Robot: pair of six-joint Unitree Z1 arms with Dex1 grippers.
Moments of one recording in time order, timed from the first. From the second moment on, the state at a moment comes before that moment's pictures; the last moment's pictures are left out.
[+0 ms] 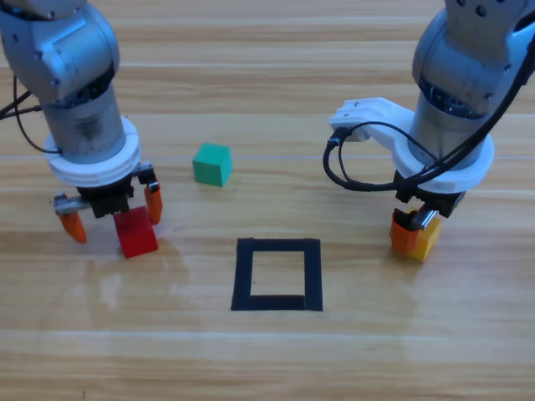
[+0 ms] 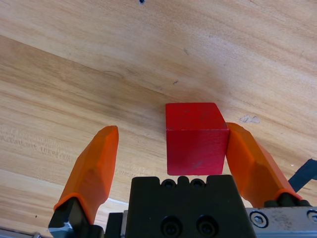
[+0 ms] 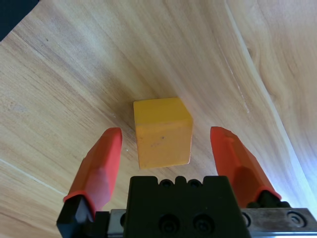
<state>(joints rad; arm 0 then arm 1) -0.49 2.07 -1.41 0.87 0.08 -0.95 0.76 2.20 -1.59 0.89 -0.12 -0.19</state>
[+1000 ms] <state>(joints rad) -0.49 2.09 -1.42 0.87 0.03 -0.84 0.69 2.22 -1.66 0.96 0.02 -0.06</state>
